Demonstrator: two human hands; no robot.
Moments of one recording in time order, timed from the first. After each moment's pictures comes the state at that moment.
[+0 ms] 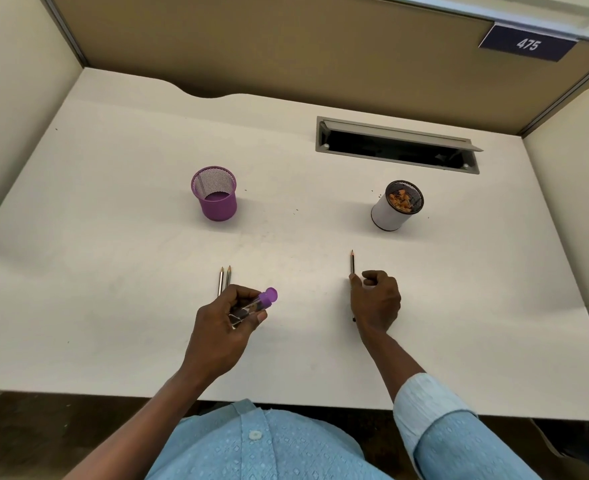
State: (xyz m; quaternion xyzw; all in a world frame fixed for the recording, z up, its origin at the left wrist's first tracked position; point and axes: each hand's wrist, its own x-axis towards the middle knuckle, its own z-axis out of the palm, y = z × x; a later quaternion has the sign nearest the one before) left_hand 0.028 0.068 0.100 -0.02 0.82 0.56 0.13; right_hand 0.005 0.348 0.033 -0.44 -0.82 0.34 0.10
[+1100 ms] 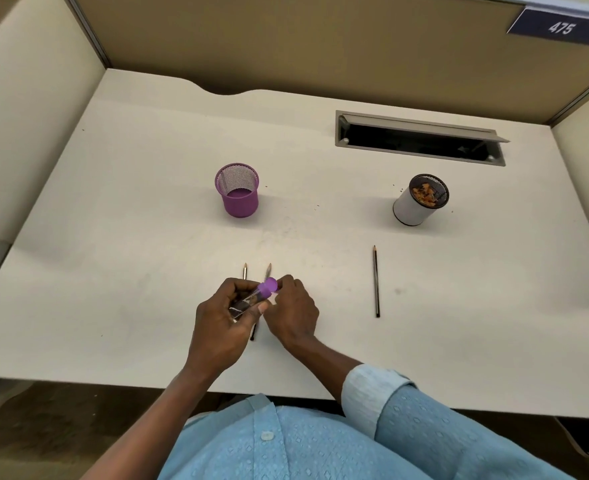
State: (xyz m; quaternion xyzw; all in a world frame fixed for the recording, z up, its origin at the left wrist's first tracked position) left_hand 0.024 0.033 0.101 -0.03 0.83 0.55 0.08; right_hand 0.004 0.172 0.039 -0.19 -0.92 0.32 -0.12
